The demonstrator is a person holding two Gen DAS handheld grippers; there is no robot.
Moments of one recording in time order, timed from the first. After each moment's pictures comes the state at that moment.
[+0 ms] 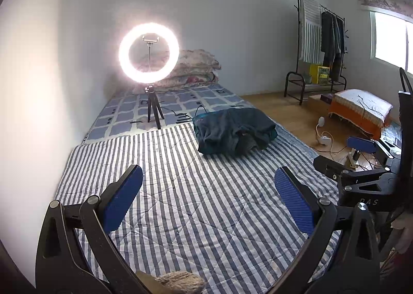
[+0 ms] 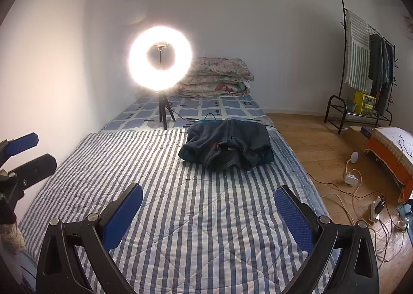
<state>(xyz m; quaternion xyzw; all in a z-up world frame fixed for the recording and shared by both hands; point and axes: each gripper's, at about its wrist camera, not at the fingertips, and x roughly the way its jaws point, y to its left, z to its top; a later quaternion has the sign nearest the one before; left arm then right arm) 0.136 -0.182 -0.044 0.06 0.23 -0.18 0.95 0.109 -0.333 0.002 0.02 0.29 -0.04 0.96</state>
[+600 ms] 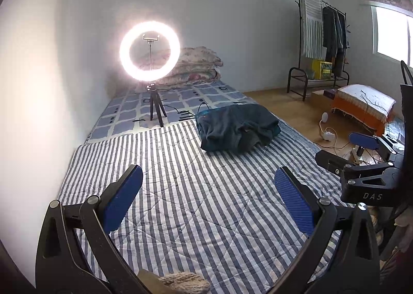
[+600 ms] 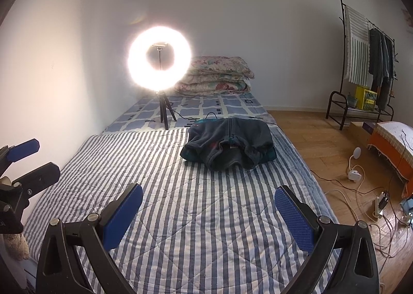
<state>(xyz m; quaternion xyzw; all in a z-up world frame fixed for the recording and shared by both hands) 0.137 -0.184 -0.048 0.07 0.24 -0.18 0.95 0.111 -0.336 0.002 0.04 0.29 -0.03 0.96</state>
